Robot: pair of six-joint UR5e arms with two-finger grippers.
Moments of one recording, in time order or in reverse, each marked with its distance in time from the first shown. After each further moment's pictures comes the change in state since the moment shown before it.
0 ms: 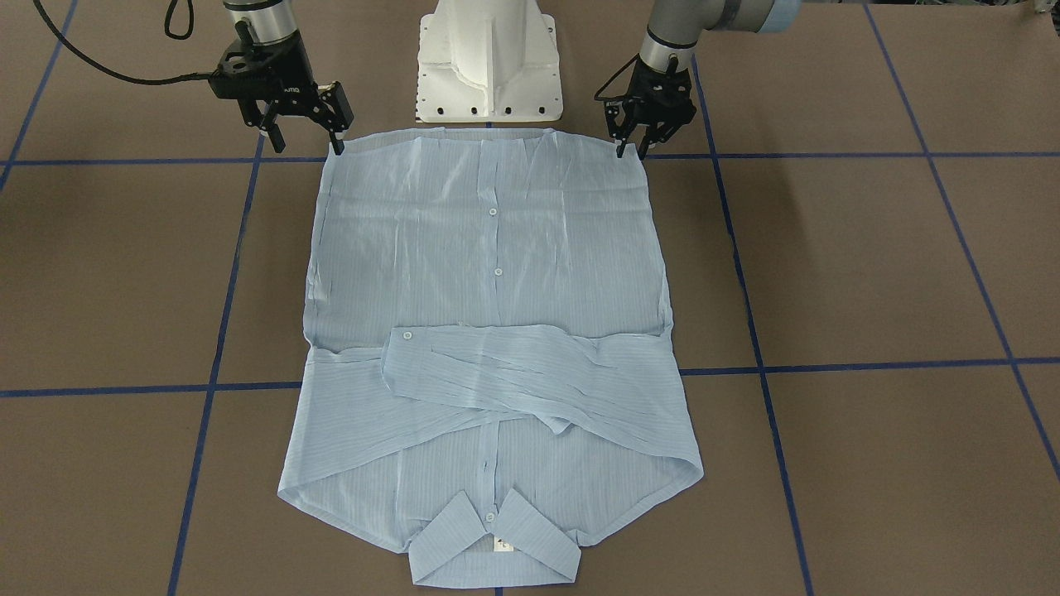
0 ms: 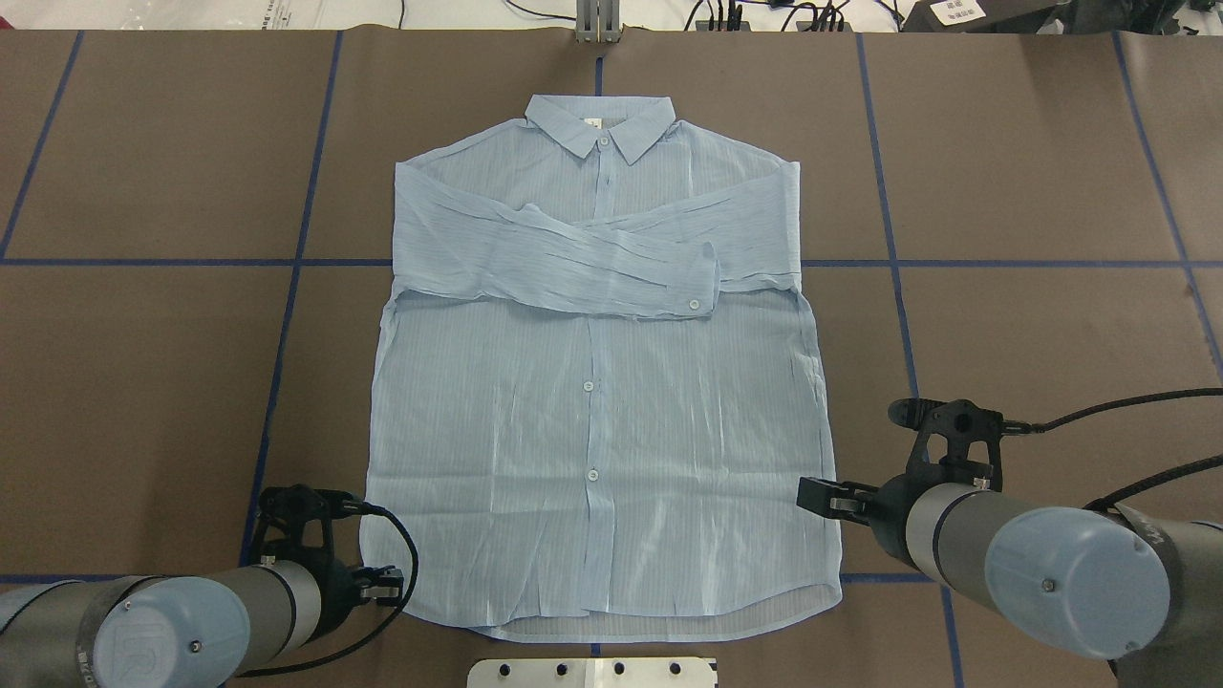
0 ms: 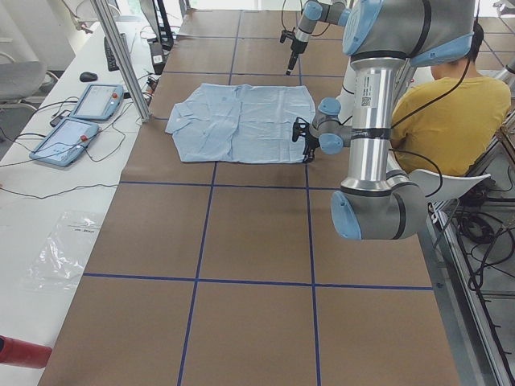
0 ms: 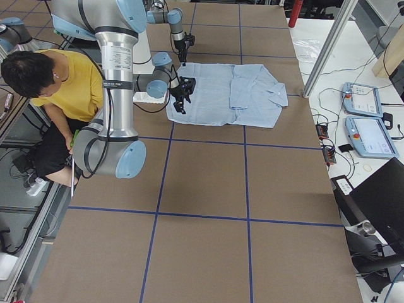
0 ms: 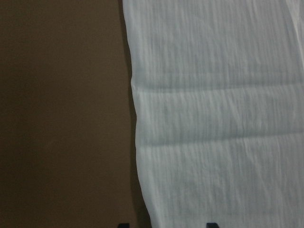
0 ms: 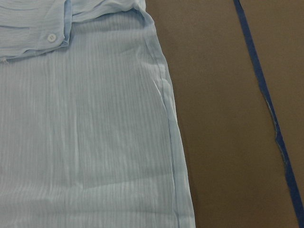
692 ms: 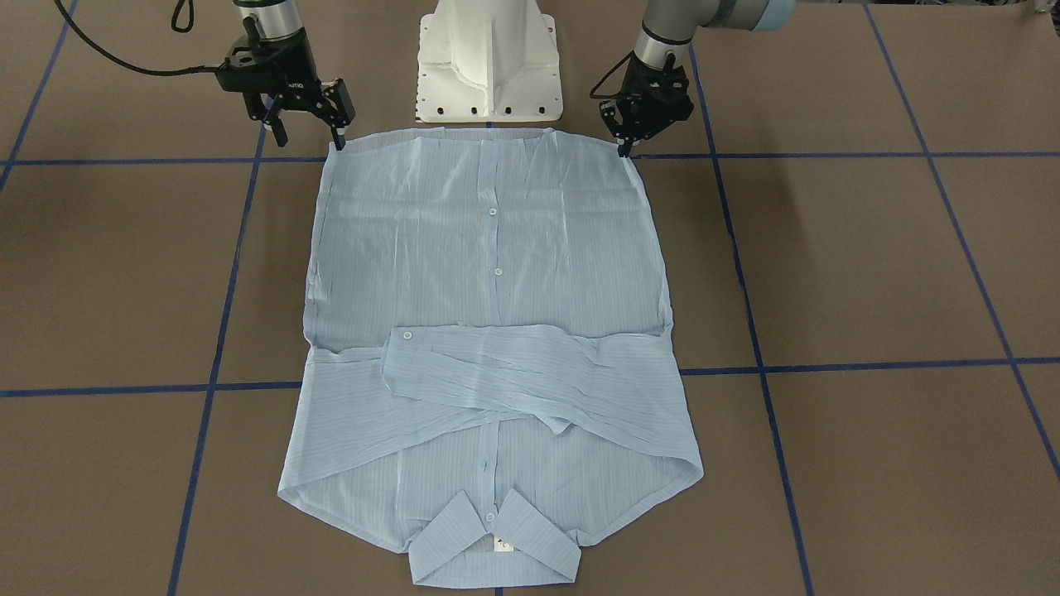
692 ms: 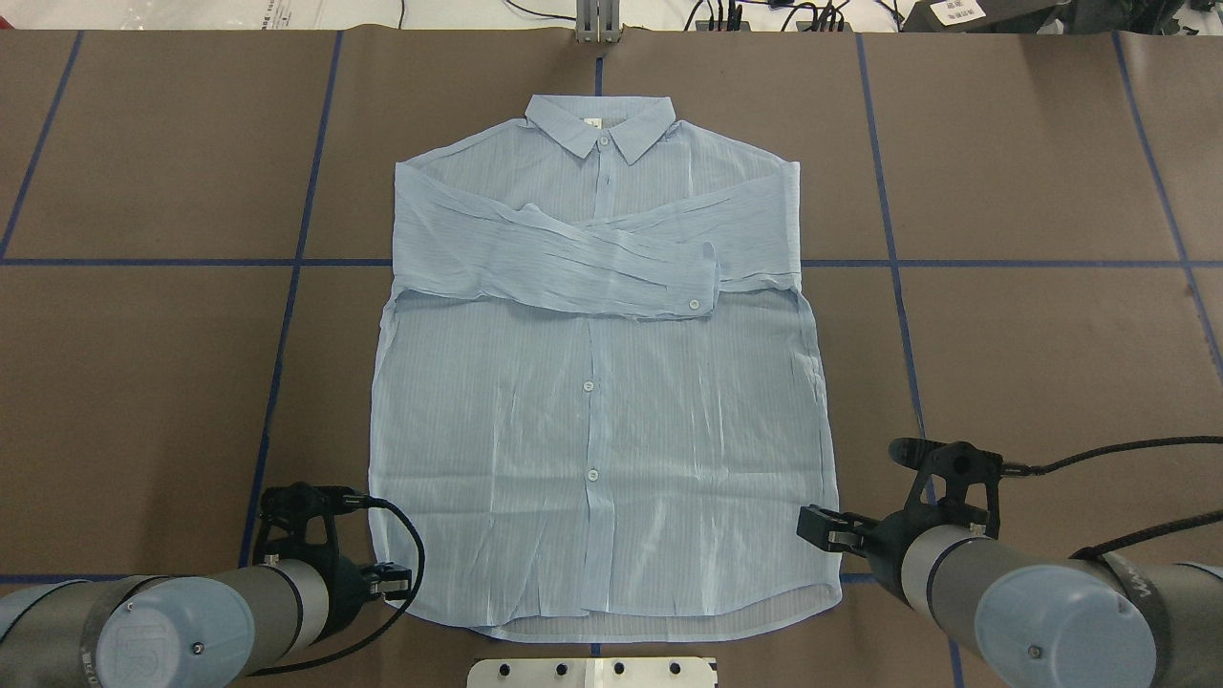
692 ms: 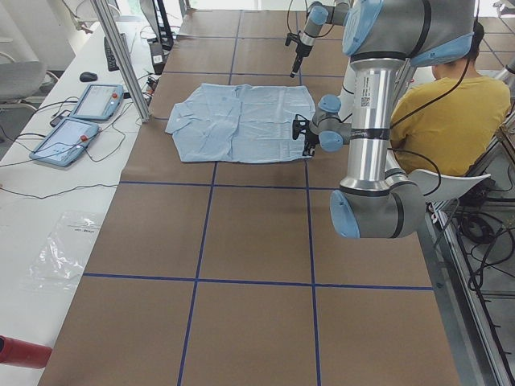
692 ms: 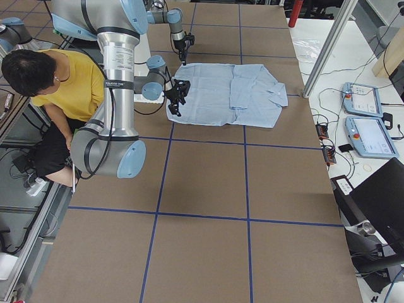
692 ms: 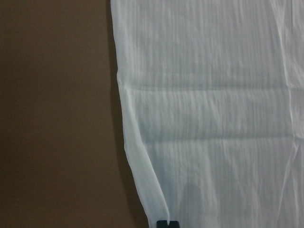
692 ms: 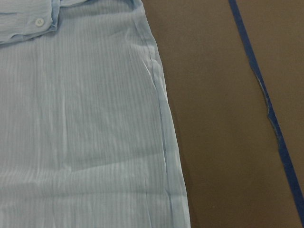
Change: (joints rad) left arm 0.001 -0.013 -0.008 -0.004 0.007 -0.071; right arm -0.105 -0.034 -0.002 0.010 -0.106 0.100
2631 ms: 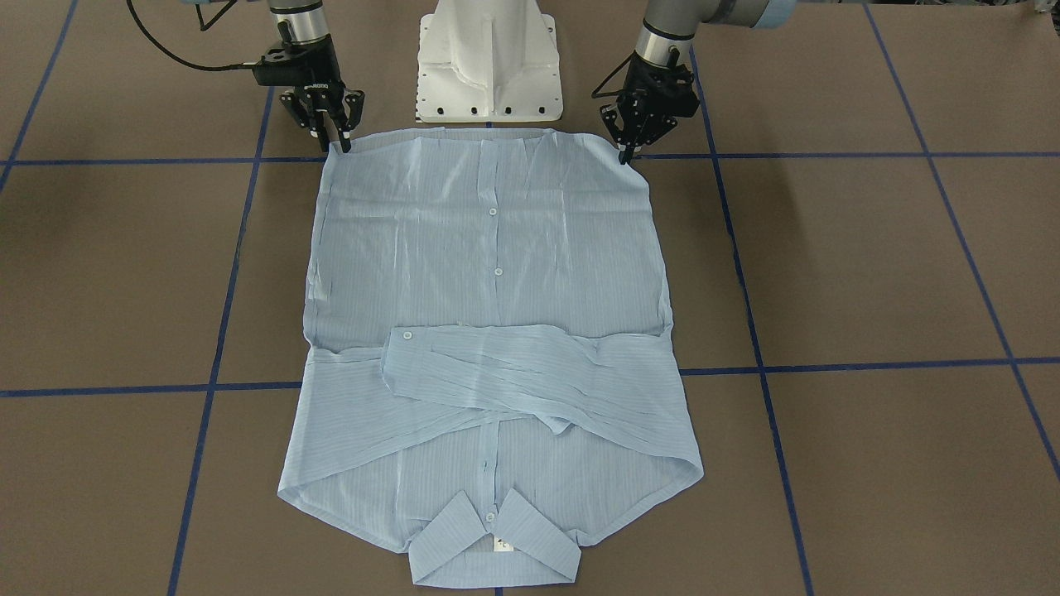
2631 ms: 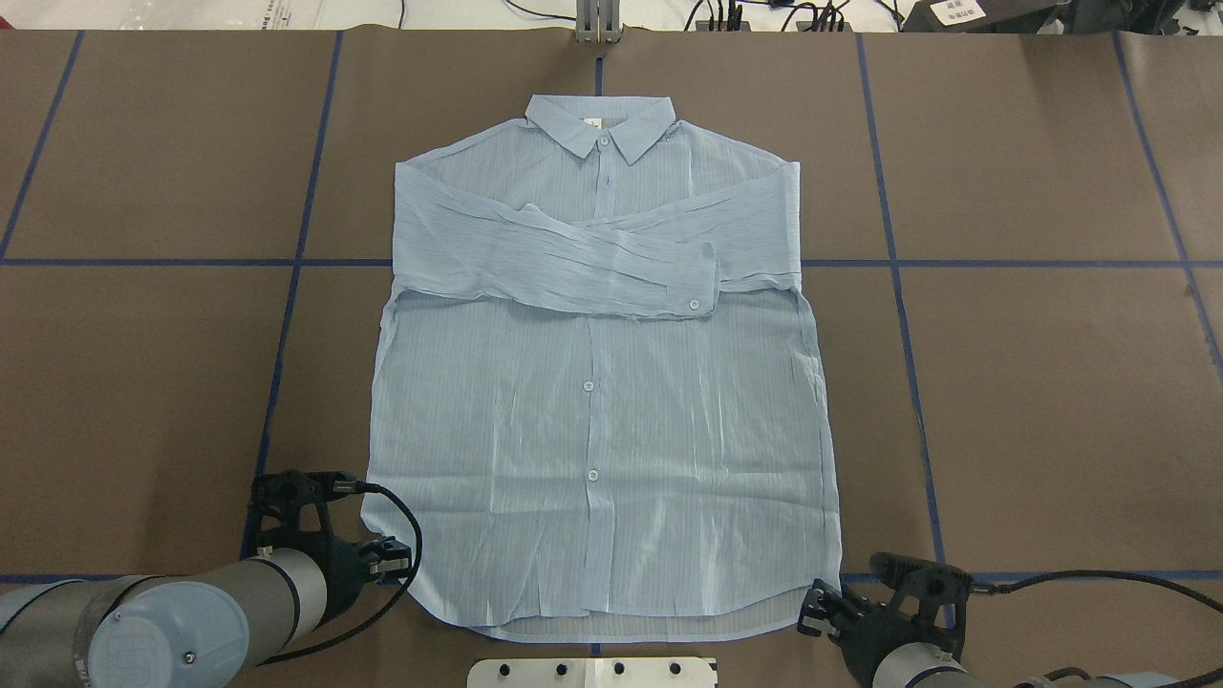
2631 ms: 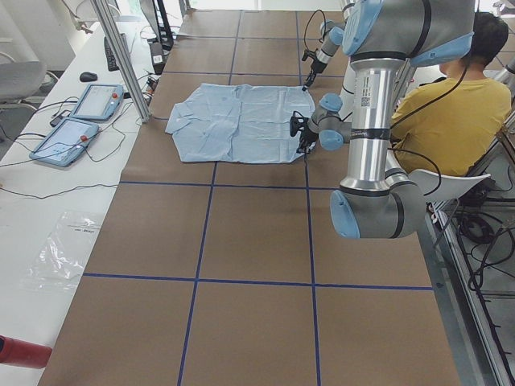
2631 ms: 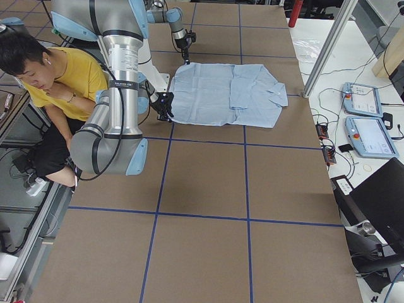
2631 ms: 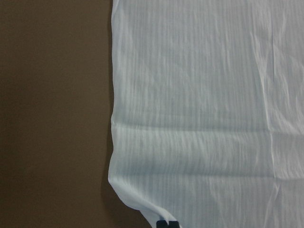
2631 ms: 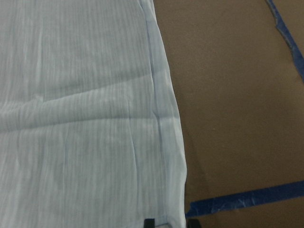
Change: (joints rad) left arm -0.001 0.002 -0.011 -0.007 0.096 -0.013; right arm -0.231 -0.018 -0.163 0.132 -0.263 0.186
